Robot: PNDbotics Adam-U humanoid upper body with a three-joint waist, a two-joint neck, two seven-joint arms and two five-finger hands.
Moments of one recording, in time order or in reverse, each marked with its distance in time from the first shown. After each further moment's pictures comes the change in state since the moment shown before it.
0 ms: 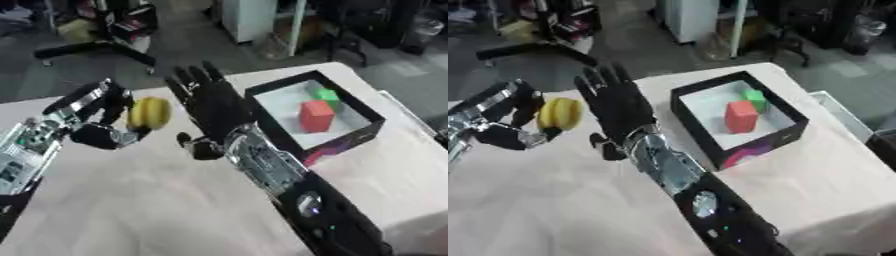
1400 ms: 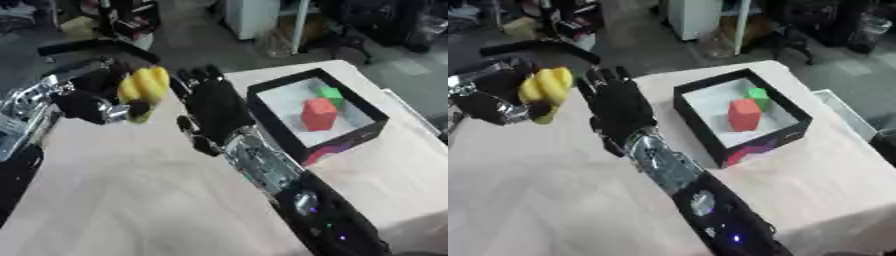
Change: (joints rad) left arm -0.055 0.041 0.024 -0.031 0.479 0.259 -0.294; right arm 0.000 0.010 0.012 0.033 -0.036 0.019 -0.168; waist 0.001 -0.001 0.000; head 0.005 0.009
